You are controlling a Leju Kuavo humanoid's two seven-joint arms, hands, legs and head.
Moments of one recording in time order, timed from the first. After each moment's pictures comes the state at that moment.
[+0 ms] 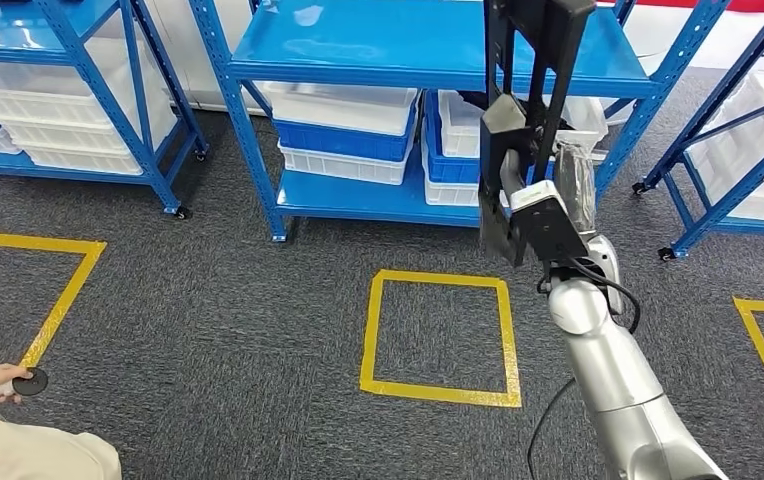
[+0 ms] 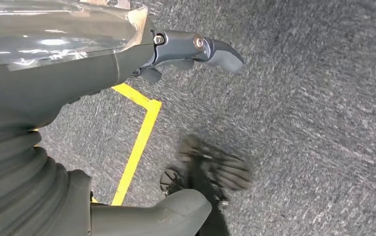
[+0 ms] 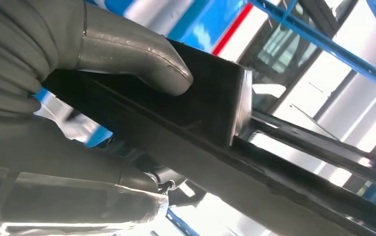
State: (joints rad) left arm -0.12 -0.13 0.87 -0.21 -0.39 0.19 -0.24; right arm -0.54 -0.19 0.30 -1.42 0.39 -0.31 -0.28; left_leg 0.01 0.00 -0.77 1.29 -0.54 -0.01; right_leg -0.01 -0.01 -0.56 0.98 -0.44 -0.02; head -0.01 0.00
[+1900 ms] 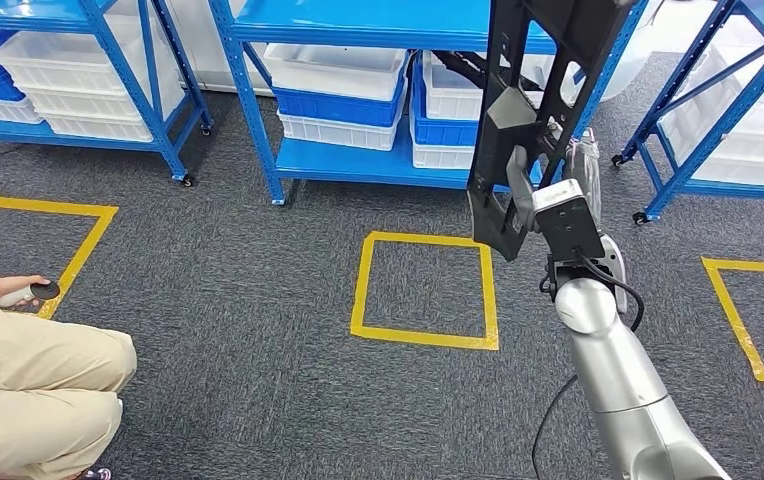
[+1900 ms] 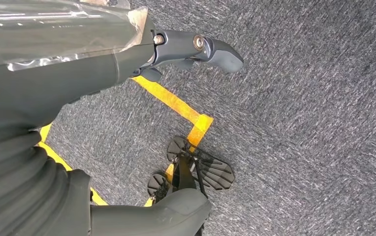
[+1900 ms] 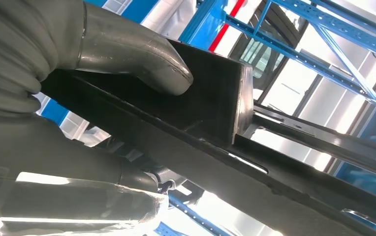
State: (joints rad) left arm -0.08 -0.12 0.91 -0.21 -0.32 0.17 -0.31; right arm -0.54 -0.20 0.30 -1.45 0.28 -0.31 -0.32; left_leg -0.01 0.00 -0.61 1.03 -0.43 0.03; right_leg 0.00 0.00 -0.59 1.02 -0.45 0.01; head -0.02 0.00
